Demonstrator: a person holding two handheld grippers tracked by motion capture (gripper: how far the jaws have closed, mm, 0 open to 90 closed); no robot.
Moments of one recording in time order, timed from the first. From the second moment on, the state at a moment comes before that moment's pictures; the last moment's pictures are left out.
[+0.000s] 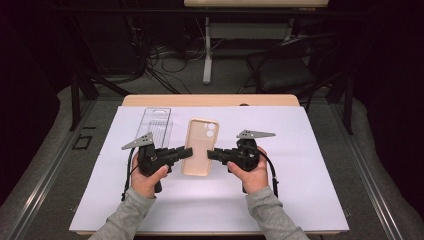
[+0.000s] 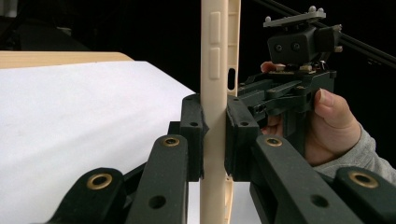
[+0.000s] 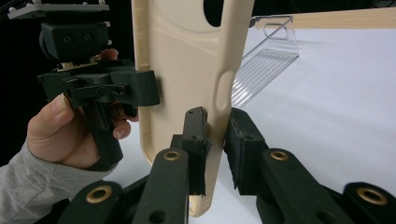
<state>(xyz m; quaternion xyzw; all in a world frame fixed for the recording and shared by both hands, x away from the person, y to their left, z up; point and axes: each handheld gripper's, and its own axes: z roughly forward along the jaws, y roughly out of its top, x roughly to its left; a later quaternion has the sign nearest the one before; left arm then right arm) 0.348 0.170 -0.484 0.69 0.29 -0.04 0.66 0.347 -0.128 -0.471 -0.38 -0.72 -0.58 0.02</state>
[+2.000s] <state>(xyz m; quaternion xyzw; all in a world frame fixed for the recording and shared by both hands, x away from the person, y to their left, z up) 0.346 0.167 -0.485 0.70 0.29 -0.03 0.65 0.348 -0.130 -0.474 -0.41 -0.70 -0.58 0.05</state>
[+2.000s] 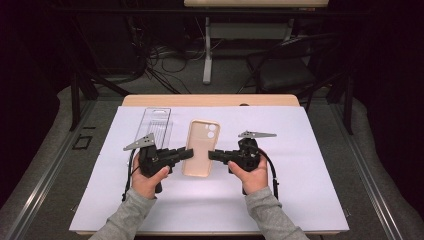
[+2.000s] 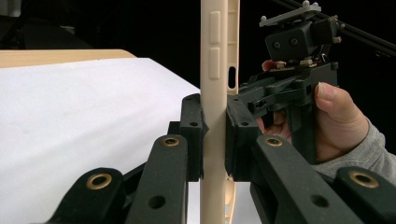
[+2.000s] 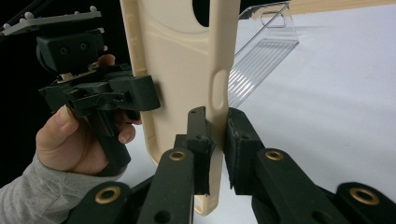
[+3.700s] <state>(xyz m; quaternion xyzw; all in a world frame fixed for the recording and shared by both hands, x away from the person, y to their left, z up) 0.346 0.169 -0.482 0.71 0.32 0.02 0.63 0.346 -0.143 -0.470 -0.43 -0.70 -0.57 -0.02</state>
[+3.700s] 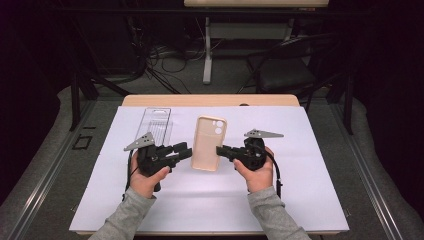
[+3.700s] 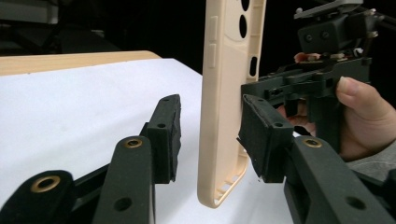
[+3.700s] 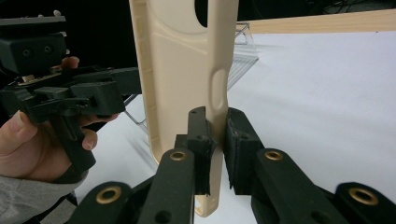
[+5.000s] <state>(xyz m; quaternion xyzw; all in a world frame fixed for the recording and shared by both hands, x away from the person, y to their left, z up) 0.342 0.174 -0.460 0.77 0.33 0.14 0.53 0.338 -0.132 -0.469 -0.41 -0.73 -0.54 -0.09</state>
